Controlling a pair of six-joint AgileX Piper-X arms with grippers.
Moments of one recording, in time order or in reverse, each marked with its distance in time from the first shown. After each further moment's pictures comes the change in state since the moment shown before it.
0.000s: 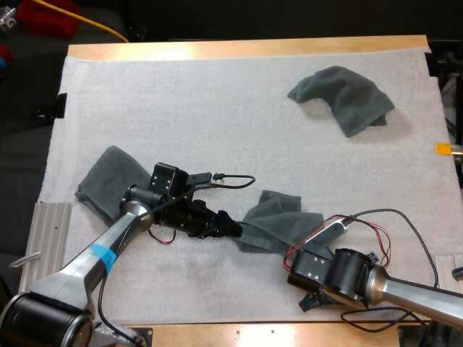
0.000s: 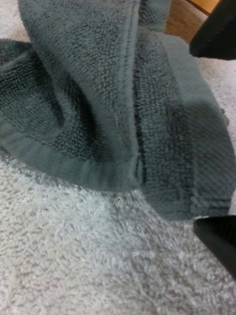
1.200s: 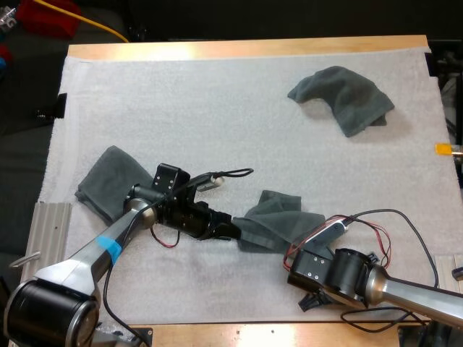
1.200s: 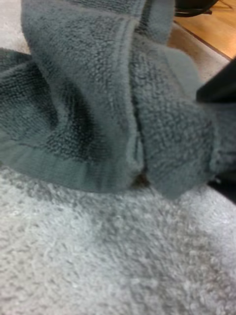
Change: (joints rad) left arm 0.000 0.059 0.000 -0.019 0.098 -0.058; right arm 0.000 0.000 0.000 0.000 0.000 0.006
